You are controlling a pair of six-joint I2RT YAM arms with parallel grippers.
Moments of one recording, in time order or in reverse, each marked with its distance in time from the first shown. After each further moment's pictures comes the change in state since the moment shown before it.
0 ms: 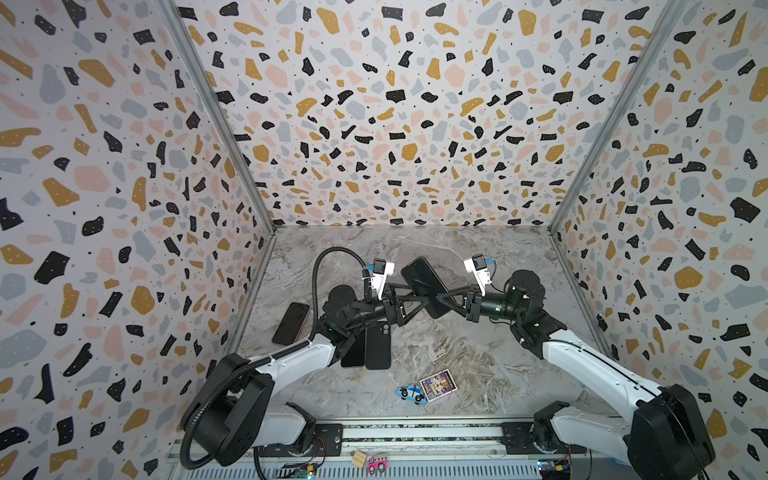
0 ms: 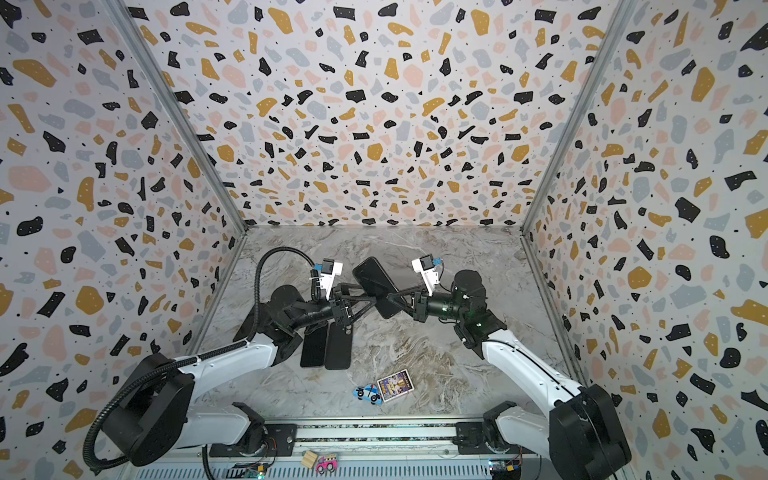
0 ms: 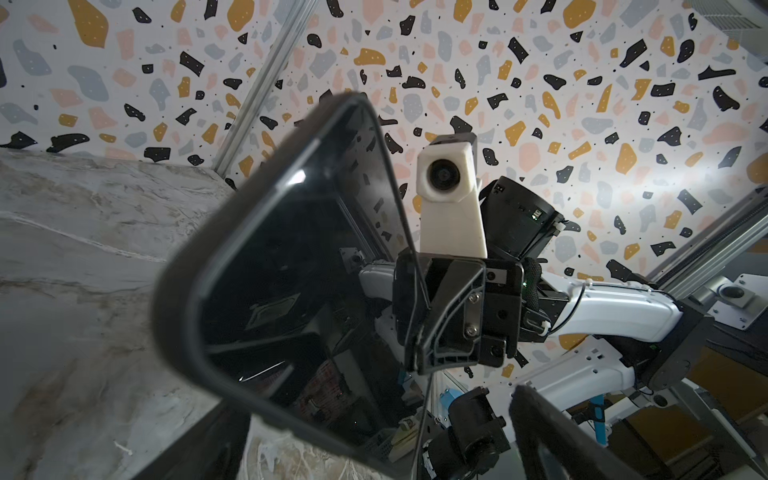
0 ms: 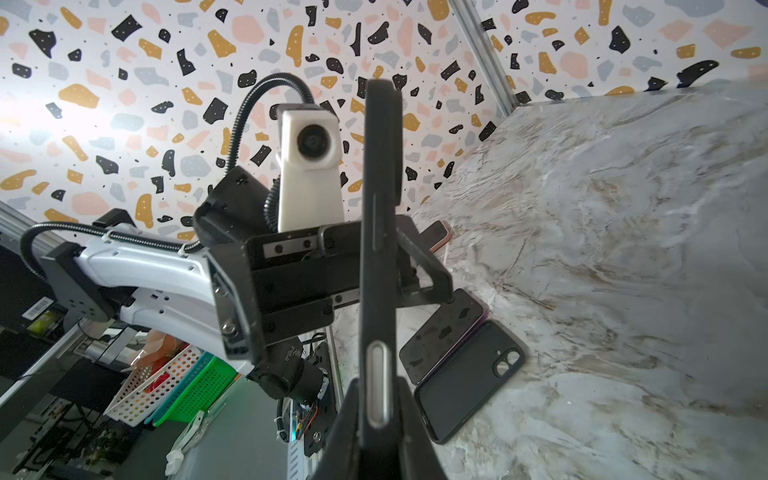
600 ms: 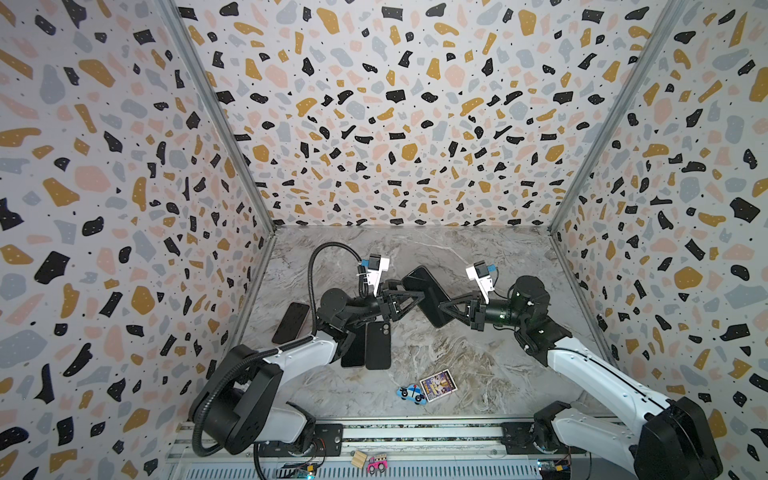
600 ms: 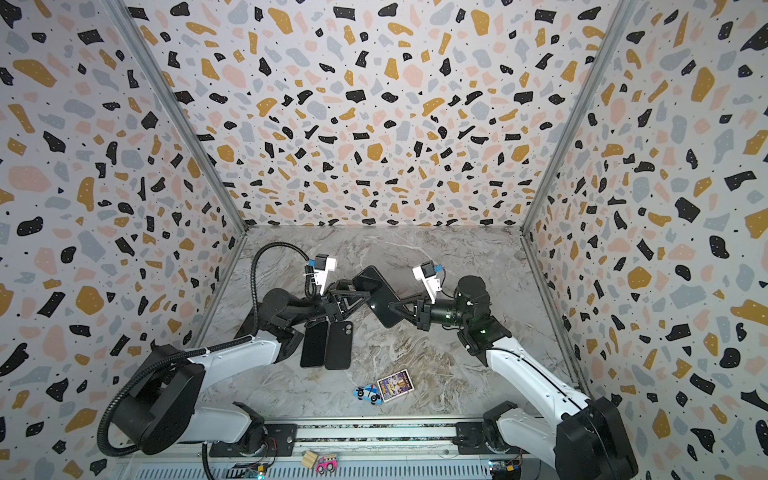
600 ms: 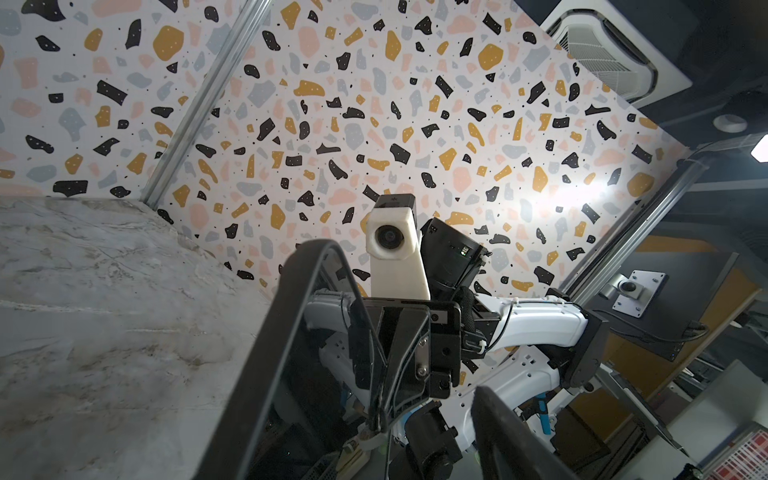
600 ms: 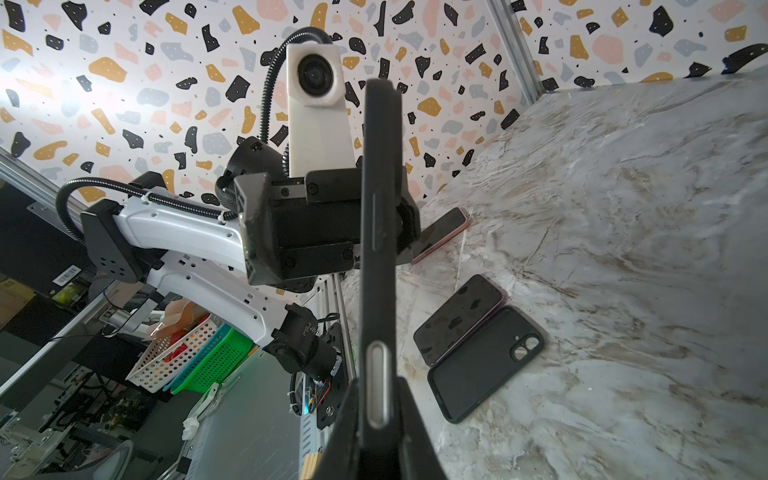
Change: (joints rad) left arm 0.008 0.065 -0.001 0.302 0.079 -0.188; right arm 0.000 -0.051 -0.048 0.000 -0.049 -0.008
